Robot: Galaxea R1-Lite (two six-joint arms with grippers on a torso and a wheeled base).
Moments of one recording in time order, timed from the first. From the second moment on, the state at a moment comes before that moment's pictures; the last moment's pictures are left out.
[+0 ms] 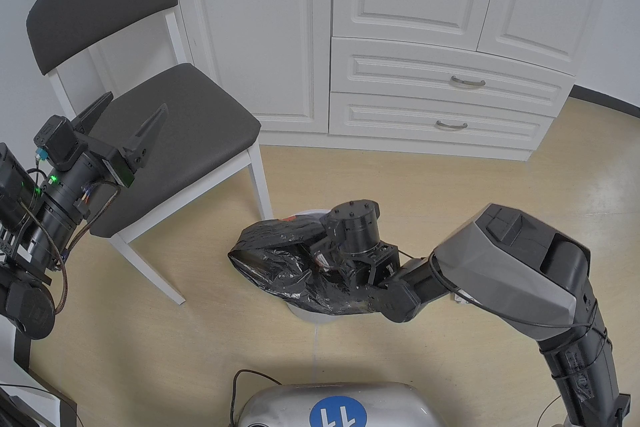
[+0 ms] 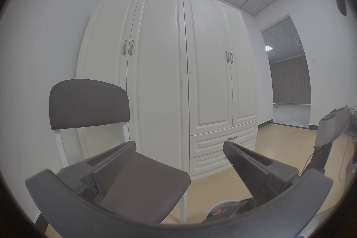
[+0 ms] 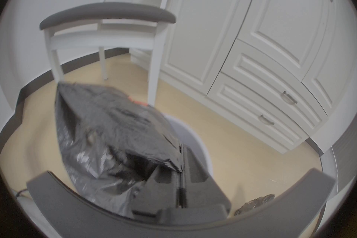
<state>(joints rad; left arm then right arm) -0.17 1.59 -0.46 -1.52 -0.20 0.08 0.71 2.53 -1.48 -0.76 -0.47 -0.29</state>
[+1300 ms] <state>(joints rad) -0.18 1.65 -0.45 -1.53 -0.21 0.08 0.69 2.73 -1.84 -0.96 -0.55 -0.29</state>
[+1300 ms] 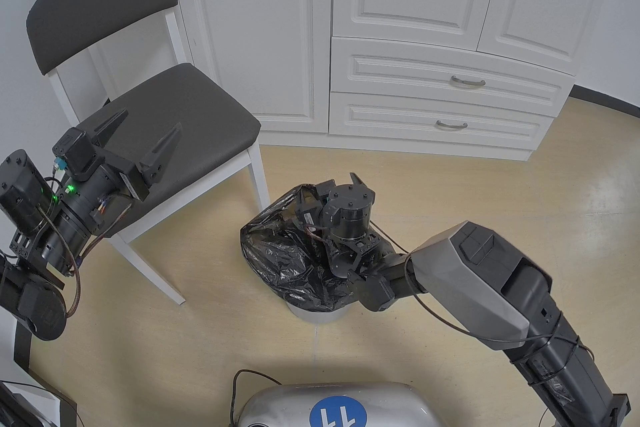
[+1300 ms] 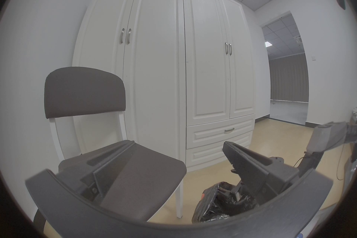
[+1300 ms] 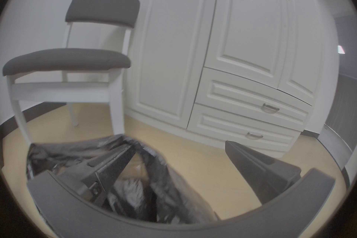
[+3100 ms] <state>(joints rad) -0.33 2.26 -1.05 -0.65 0.02 -0.46 0.50 2.54 -1.20 -0.98 -0.50 0.53</state>
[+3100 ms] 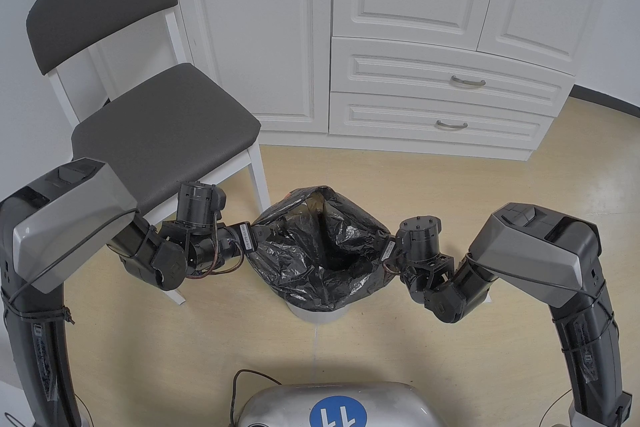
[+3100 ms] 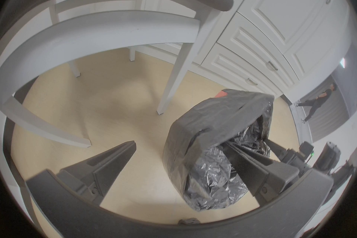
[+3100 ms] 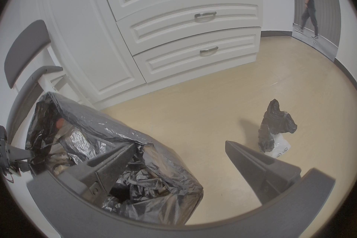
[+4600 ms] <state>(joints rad) -0.32 2.52 -1.44 -0.63 0.24 -0.73 0.43 2.78 -1.55 -1.11 -0.53 0.53</state>
